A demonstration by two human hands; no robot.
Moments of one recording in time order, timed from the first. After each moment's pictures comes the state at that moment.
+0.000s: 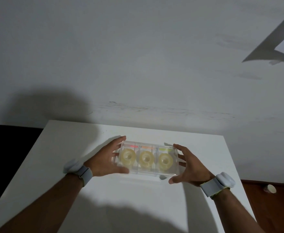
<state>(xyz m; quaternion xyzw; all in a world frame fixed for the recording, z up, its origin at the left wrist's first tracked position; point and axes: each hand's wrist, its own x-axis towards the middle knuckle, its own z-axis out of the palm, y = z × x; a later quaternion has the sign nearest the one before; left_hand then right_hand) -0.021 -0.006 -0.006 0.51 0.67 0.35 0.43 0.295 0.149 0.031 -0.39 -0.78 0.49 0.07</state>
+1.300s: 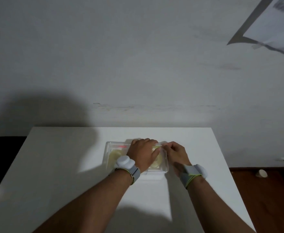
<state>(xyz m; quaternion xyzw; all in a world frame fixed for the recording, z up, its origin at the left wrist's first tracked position) 0.119 0.095 0.013 0.64 0.74 0.17 0.13 0.263 0.156 0.007 -0.59 -0.53 0.55 0.26</state>
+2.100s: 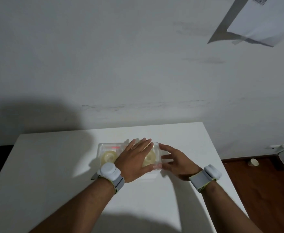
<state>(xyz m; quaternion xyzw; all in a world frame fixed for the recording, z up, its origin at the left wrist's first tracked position) 0.104 0.064 0.013 0.77 0.62 0.08 0.15 0.306 0.134 0.046 -0.43 -0.74 0.51 0.08</state>
